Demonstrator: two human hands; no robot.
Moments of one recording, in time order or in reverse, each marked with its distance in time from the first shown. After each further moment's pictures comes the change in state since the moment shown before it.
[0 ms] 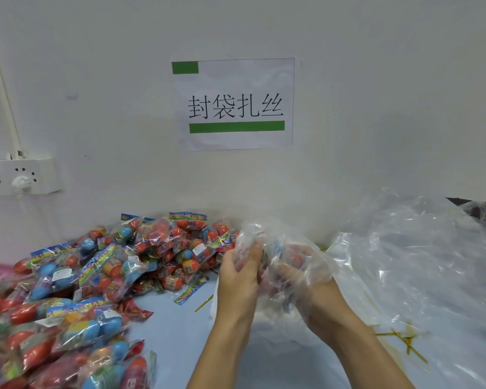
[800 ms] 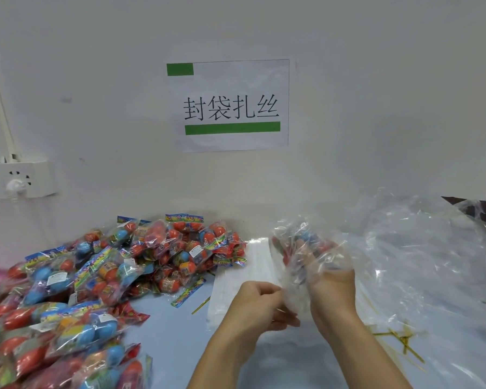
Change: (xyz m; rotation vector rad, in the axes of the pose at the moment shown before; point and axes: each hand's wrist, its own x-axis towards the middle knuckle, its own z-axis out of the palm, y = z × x) left_hand -0.016 -0.003 0.002 0.355 -0.409 -0.333; right_hand 0.010 0.007 -0.017 -0.150 0.515 -0.133
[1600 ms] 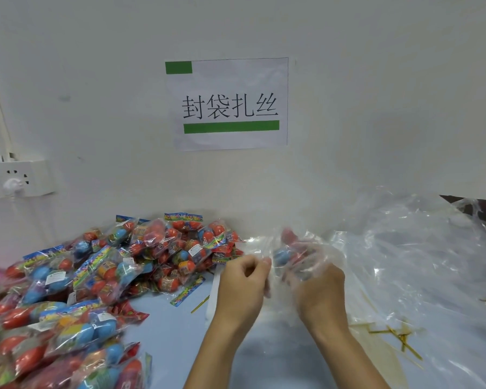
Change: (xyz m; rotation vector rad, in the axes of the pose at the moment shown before) left_hand -0.002 0.015 -0.008 0.088 0.320 0.438; right_hand -0.006 0.010 0.002 -0.420 -0.119 -0.222
